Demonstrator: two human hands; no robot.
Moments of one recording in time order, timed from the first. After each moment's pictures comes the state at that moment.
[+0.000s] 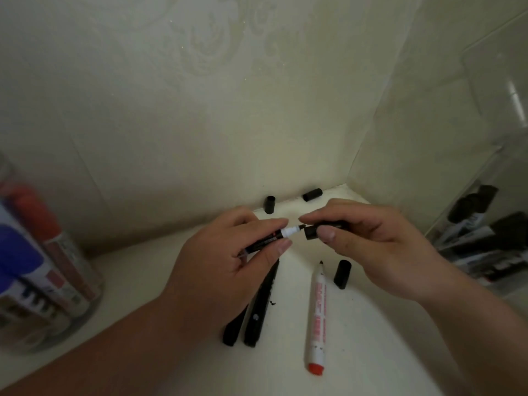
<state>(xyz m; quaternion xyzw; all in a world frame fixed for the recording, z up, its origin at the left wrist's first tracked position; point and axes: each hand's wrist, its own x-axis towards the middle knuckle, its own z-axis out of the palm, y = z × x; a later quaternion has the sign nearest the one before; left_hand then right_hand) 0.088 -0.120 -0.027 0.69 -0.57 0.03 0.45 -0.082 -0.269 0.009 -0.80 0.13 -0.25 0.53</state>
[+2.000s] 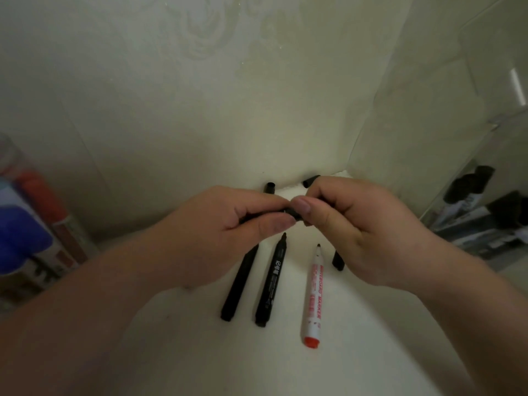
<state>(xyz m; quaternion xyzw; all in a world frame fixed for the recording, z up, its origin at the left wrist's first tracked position) 0.098 -0.114 0.025 0.61 -0.64 -0.23 0.40 -0.070 -0.241 0.033 -0.92 0.12 -0.25 0.26</state>
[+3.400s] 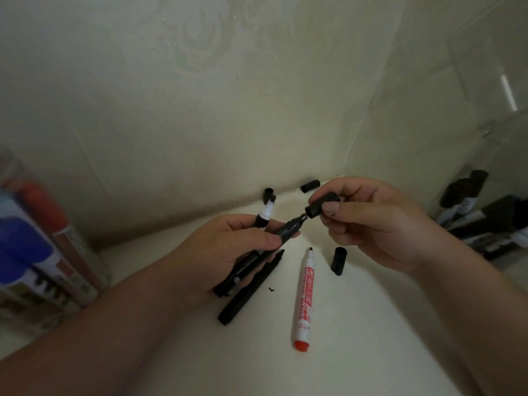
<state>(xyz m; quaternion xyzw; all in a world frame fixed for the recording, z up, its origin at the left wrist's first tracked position) 0.092 -0.124 -0.008 0.56 -0.36 -0.51 0.54 -0.078 -0.291 0.011 -0.67 0.10 -0.17 0.72</state>
